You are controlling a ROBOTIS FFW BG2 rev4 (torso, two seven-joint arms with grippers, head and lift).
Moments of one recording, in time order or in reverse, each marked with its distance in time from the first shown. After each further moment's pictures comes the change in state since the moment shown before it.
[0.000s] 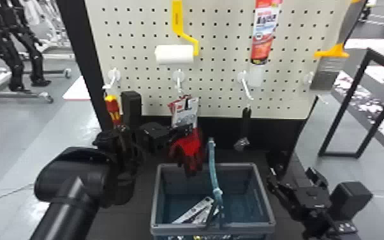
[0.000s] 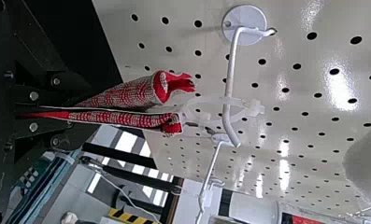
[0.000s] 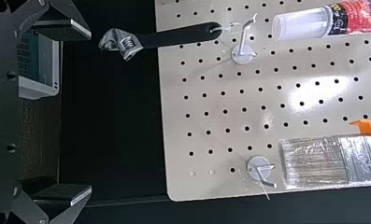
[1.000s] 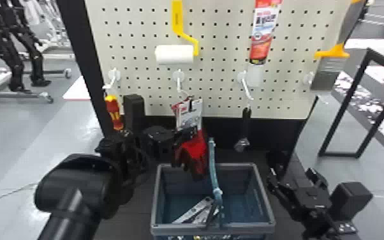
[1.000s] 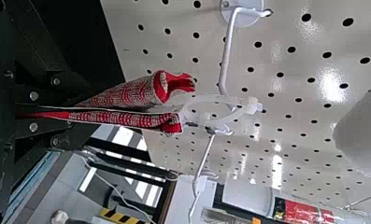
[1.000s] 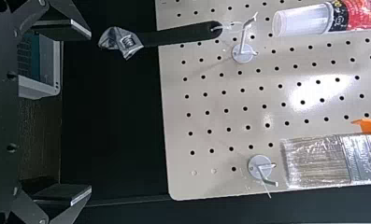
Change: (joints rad) left arm 0.077 -0.019 -0.003 -0.126 0.026 0.053 0.058; right arm 0.000 0.000 0.000 0.003 -0.006 0.000 0.000
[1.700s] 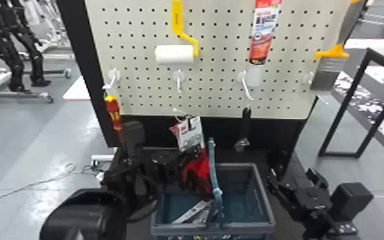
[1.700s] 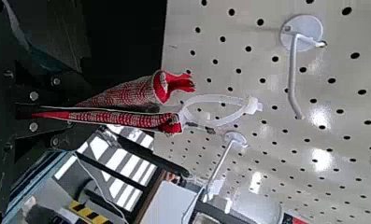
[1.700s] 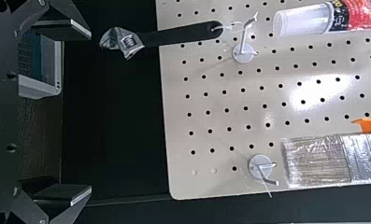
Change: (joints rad) left arm 0.161 -0.047 0.011 -0.083 0.147 0.021 0.143; right arm 0.003 -0.001 0.000 -0.001 -0.002 0.000 0.000
